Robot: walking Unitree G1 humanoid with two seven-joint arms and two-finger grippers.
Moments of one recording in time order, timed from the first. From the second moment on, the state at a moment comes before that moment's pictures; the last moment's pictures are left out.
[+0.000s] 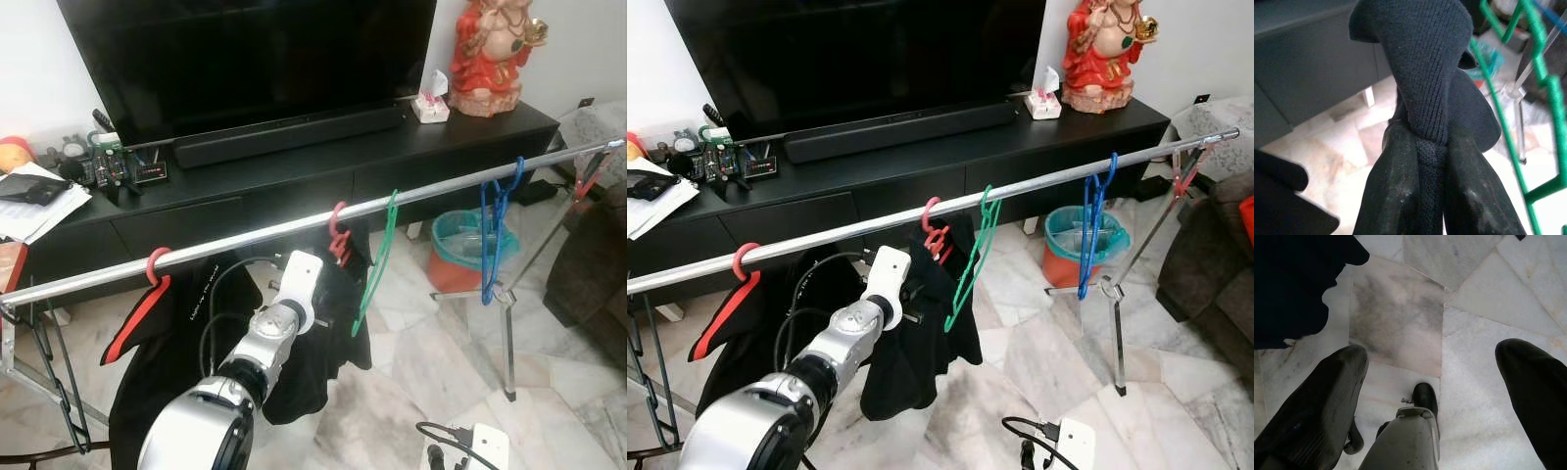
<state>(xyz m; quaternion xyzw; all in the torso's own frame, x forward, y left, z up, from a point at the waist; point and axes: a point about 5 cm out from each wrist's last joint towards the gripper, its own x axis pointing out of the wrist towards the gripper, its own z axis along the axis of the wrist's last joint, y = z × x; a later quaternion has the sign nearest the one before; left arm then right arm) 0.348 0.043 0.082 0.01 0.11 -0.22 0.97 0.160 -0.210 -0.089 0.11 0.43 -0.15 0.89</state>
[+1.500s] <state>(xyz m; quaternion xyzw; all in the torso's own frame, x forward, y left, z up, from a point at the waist) 0.284 0.141 0.066 0.05 0.02 -0.15 0.99 0.159 -0.213 -0.089 0.10 0.43 -0.14 0.89</state>
